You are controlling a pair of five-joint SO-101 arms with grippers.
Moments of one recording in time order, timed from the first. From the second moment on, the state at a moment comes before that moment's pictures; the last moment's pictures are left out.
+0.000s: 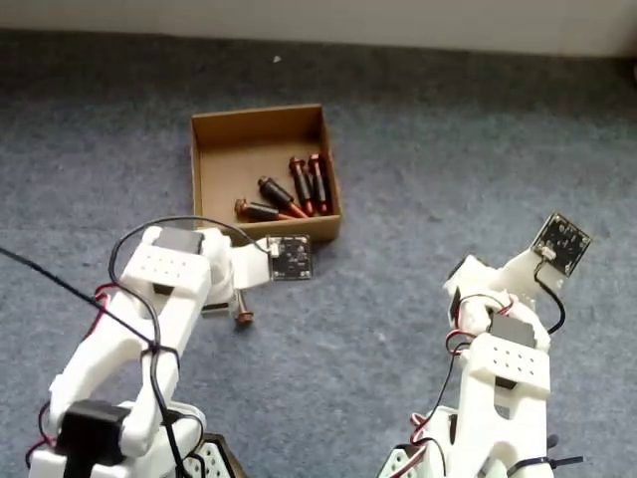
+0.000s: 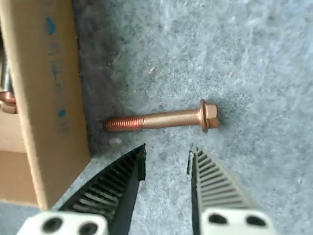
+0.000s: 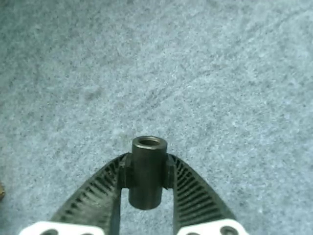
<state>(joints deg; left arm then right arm) 4.3 -16.0 44.4 62.2 -68.0 10.7 -46.5 71.0 32.4 -19.2</state>
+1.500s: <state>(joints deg) 24.7 -3.1 39.3 58.6 -54.4 10.7 -46.5 71.0 32.4 -19.2</state>
